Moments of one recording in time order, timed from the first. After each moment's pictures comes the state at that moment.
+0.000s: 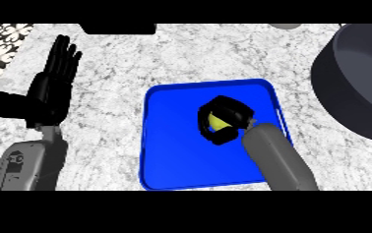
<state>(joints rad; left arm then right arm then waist) -0.29 0.20 0.10 -1.53 0.13 0.11 0.05 -0.53 -0.05 0.27 -0.92 0.76 0.33 -0.51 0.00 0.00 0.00</state>
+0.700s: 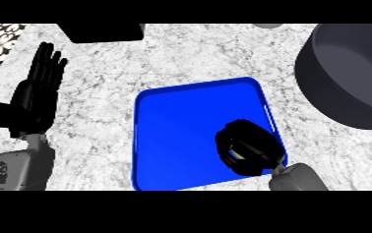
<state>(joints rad) -0.23 0.22 0.14 -1.57 0.14 0.10 0.07 -0.18 -0.20 0.41 -1.47 0.92 0.24 -0.43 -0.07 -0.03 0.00</state>
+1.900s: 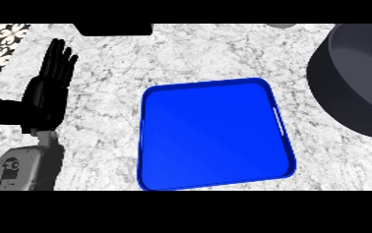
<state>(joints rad) -0.25 0.19 0.11 -1.57 0.12 0.10 0.06 0.25 -0.55 -0.48 -2.07 0.37 0.14 -0.36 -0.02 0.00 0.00</state>
